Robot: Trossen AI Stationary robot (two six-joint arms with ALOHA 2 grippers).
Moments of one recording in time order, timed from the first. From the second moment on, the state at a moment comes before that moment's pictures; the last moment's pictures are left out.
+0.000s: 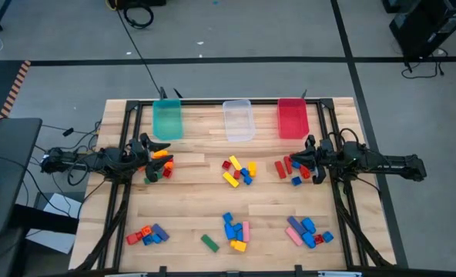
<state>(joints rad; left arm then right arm) -0.15 0.00 0.04 0.01 -0.47 -0.16 -0.07 0.00 0.01 0.10 -0.03 0.31</state>
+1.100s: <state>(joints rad) -0.15 0.00 0.04 0.01 -0.47 -0.16 -0.07 0.21 0.25 -0.03 0.32 0.18</state>
